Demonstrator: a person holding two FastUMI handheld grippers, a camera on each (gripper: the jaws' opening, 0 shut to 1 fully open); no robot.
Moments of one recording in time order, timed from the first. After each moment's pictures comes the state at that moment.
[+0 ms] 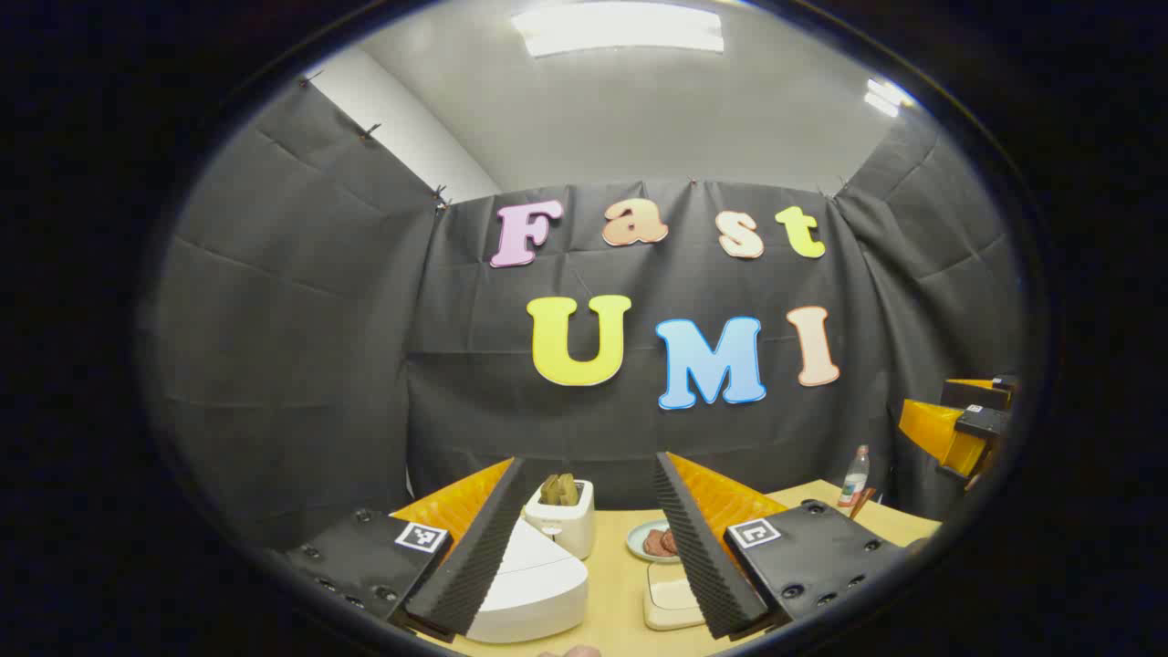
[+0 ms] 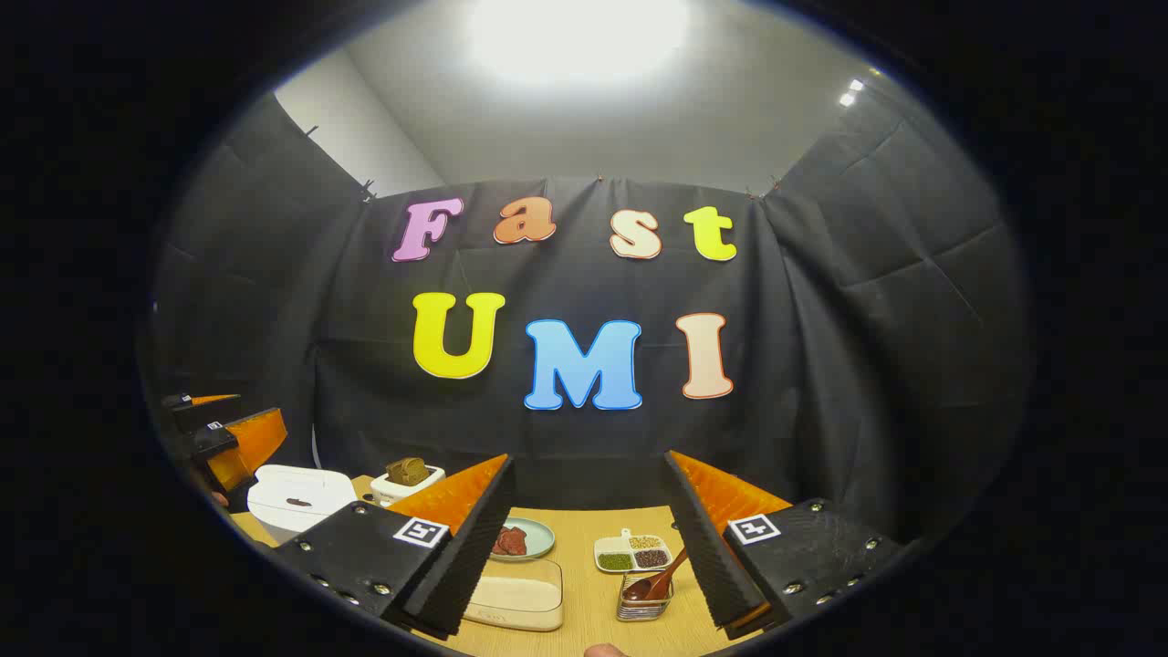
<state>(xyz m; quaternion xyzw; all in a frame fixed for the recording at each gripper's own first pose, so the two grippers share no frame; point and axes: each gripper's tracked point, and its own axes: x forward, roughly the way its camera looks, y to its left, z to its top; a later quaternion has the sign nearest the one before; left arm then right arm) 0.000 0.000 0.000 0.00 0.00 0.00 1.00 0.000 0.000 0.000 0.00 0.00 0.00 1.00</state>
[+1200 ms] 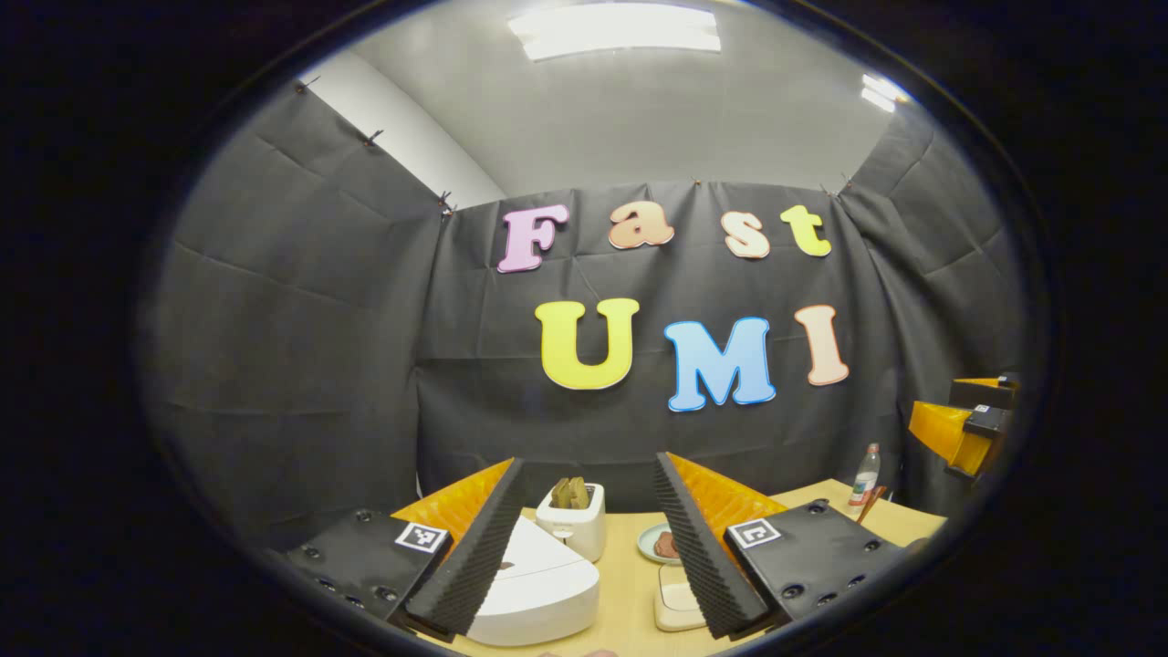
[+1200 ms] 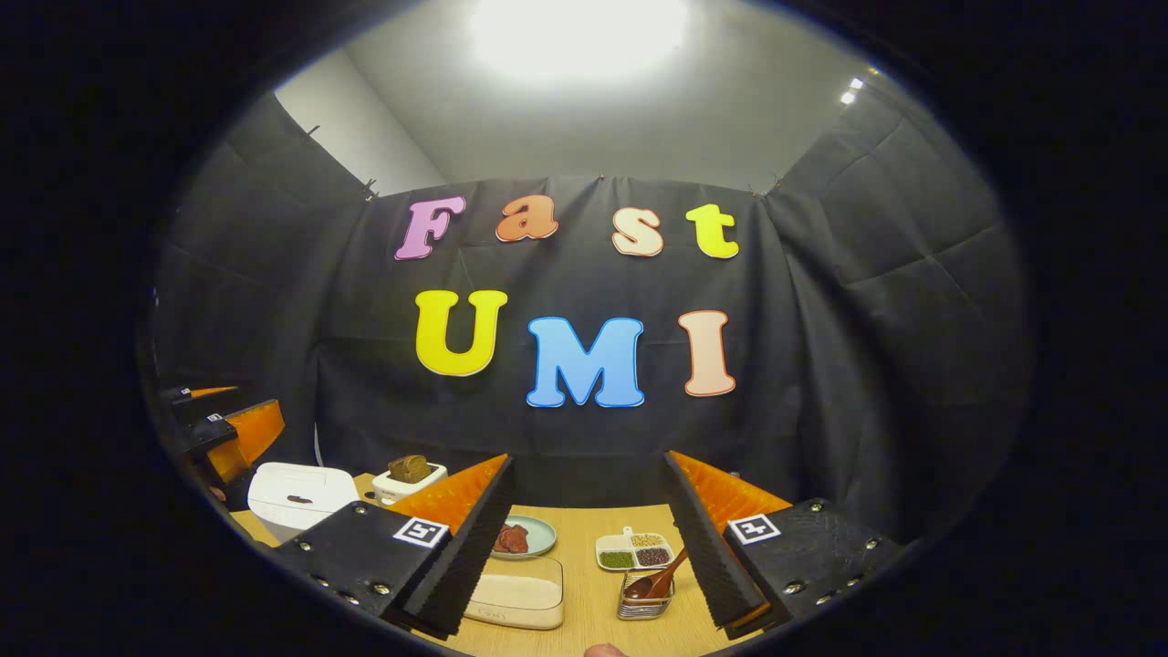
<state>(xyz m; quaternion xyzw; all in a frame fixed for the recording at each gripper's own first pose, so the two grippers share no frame) 0.004 0.006 0.003 0.01 0.00 0.02 1.00 -0.002 -0.001 -0.004 0.00 0.00 0.00 1.00</state>
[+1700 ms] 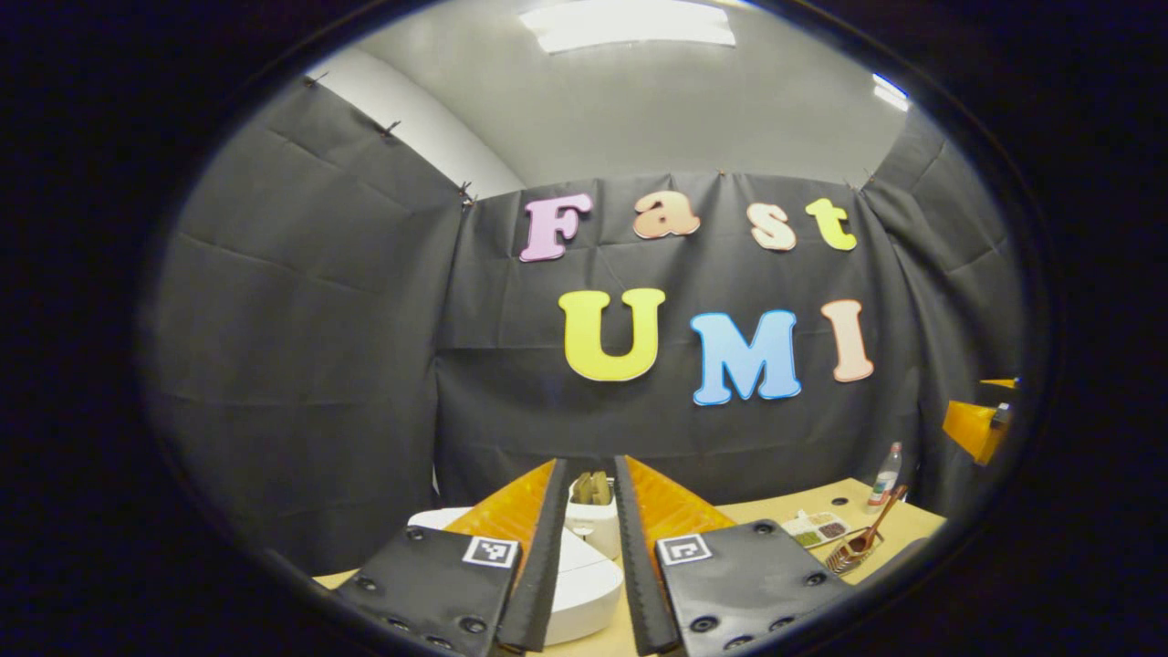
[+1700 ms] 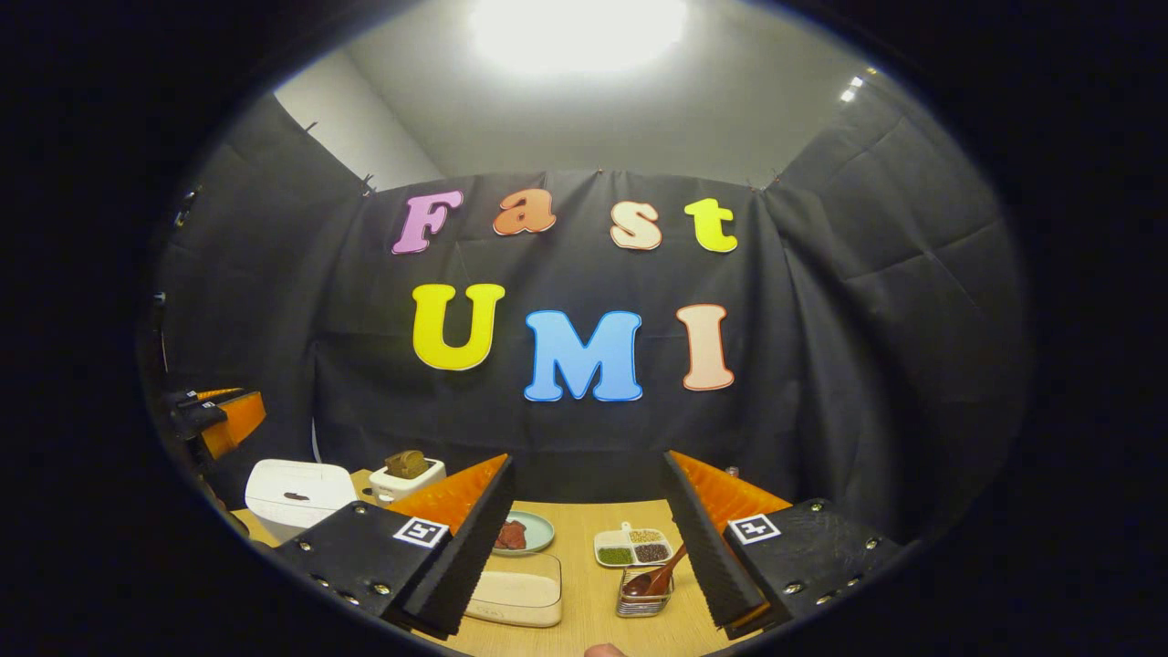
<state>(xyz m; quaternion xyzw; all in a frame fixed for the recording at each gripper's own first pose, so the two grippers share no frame) 0.026 0.036 -0.007 0.00 0.01 0.06 1.00 0.001 -0.002 -0.010 0.00 0.01 0.00 1.00</state>
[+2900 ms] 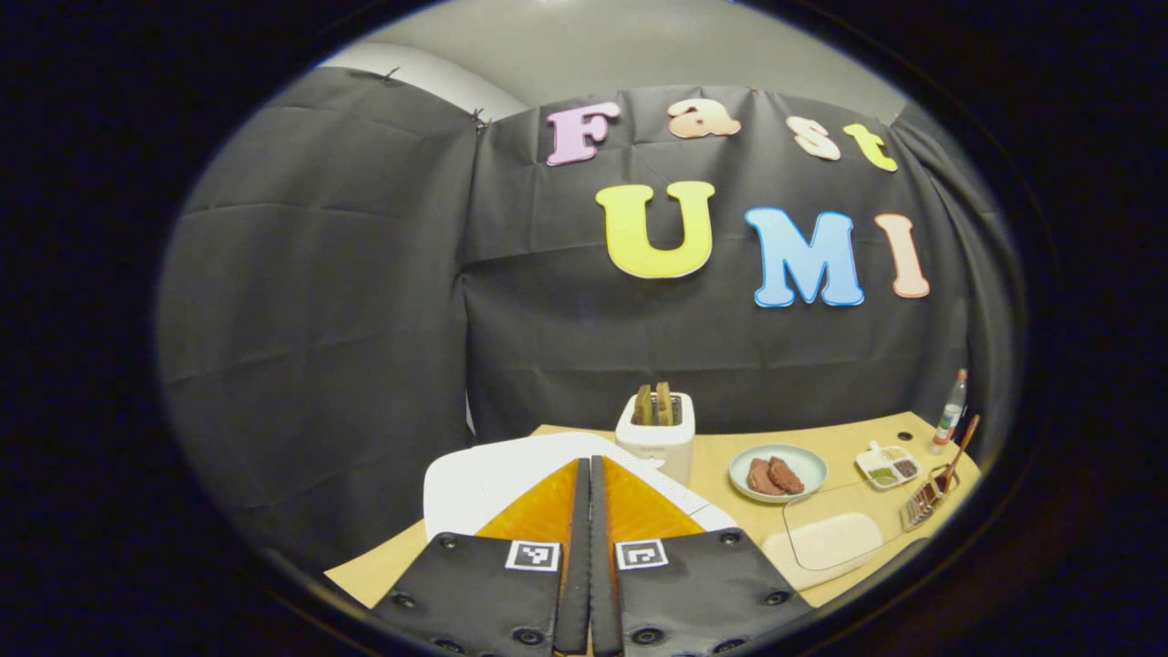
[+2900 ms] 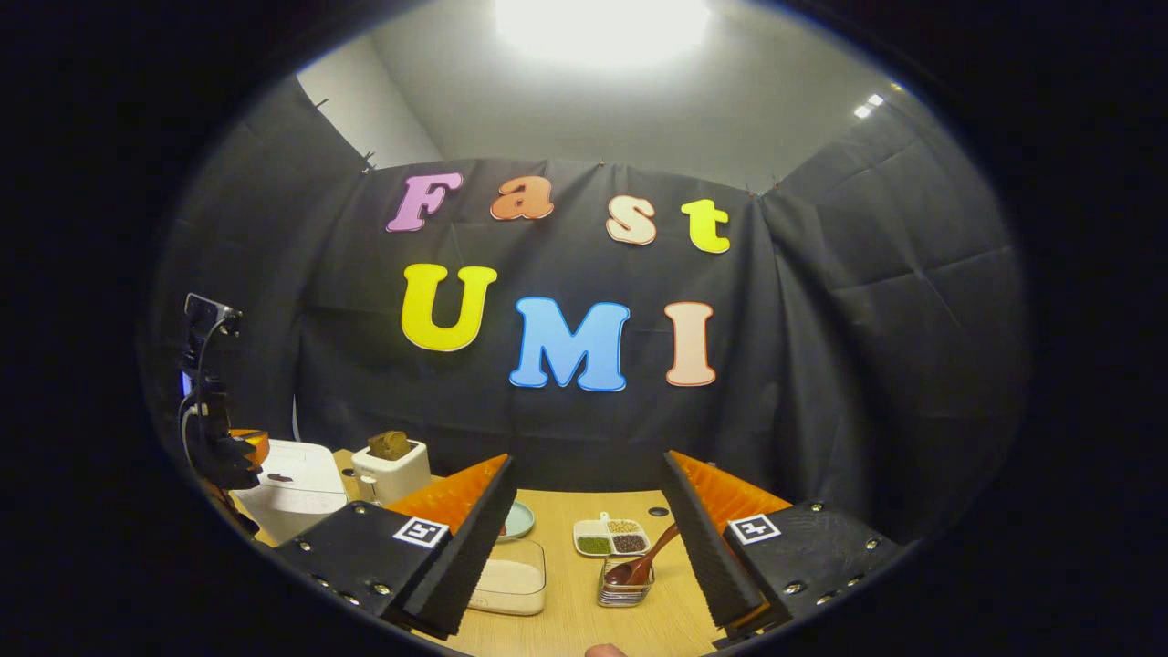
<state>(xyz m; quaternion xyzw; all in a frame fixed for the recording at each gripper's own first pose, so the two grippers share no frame) 0.084 0.117 -0.155 0.02 0.16 0.10 0.98 -0.014 0.000 -0.018 -0.03 0.04 -0.03 1.00</state>
